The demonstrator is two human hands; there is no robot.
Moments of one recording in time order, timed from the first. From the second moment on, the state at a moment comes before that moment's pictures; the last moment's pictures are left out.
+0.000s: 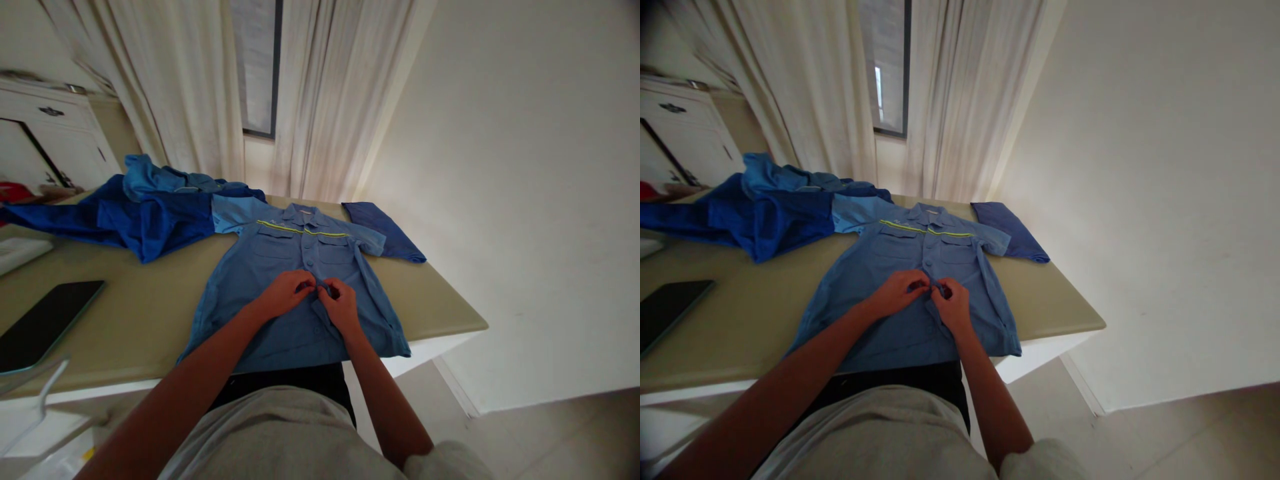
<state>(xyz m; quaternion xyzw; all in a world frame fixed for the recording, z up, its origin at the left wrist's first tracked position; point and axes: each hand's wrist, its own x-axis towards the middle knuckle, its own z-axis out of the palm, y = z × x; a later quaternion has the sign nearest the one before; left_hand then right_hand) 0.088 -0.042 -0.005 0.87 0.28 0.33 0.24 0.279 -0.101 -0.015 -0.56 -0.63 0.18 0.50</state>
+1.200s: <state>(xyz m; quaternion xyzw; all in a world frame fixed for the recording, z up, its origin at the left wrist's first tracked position) 0.088 -0.048 0.000 0.88 0.34 0.29 0.18 0.276 -0.105 -0.013 -0.58 -0.66 0.17 0.46</state>
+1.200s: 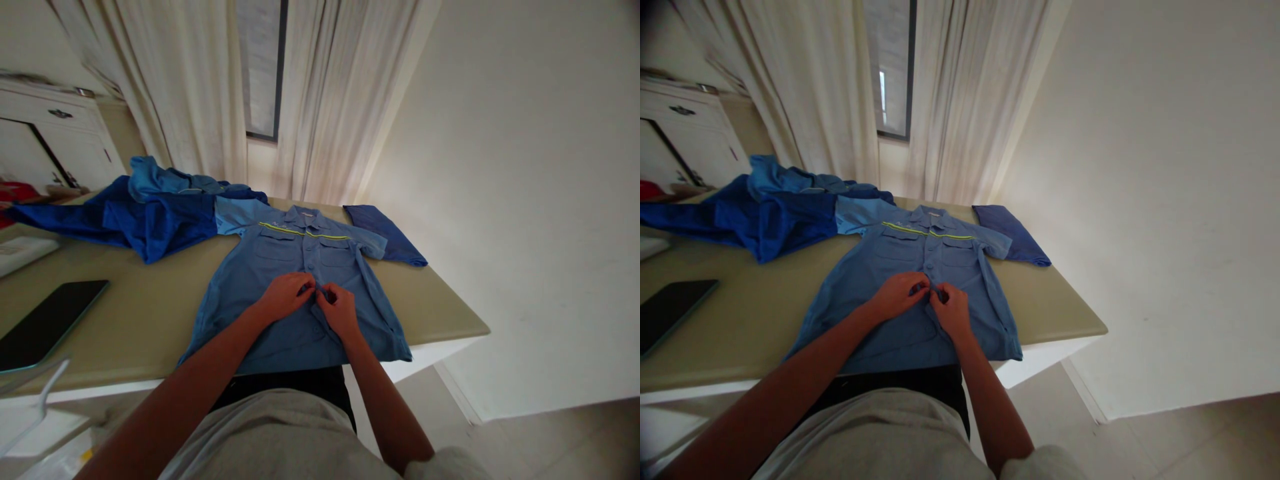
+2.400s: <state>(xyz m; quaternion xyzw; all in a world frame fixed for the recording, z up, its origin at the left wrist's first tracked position) 0.092 -0.050 0.000 0.85 0.36 0.31 0.21 0.277 -0.108 -0.010 -0.55 -0.65 0.21 0.48</state>
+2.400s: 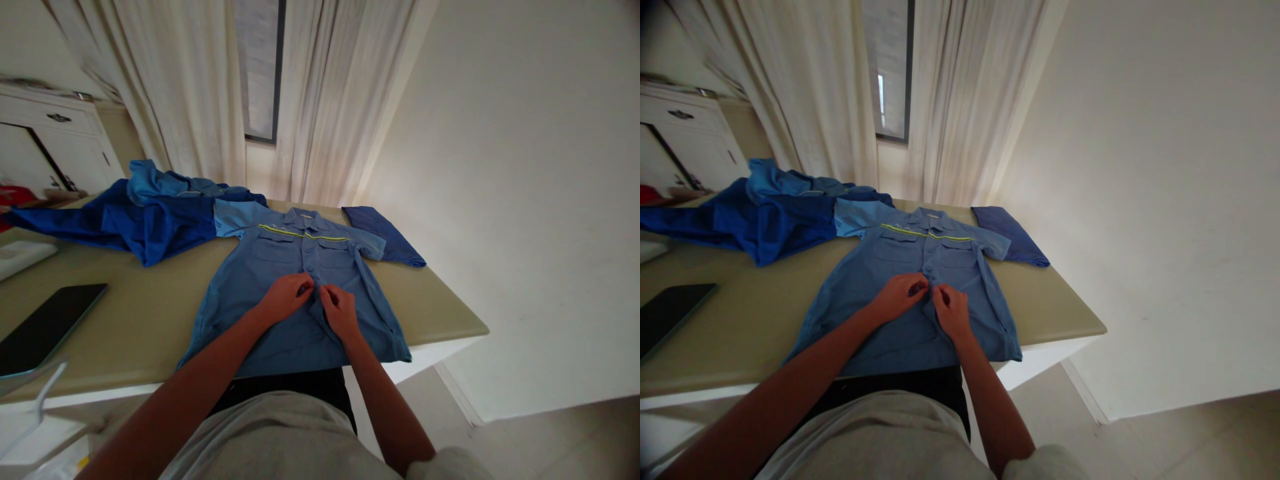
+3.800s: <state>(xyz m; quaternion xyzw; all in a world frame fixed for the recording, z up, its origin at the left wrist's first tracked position) 0.097 -0.030 -0.022 0.70 0.35 0.39 0.49 0.268 -0.109 -0.014 -0.57 -0.71 0.07 0.40</state>
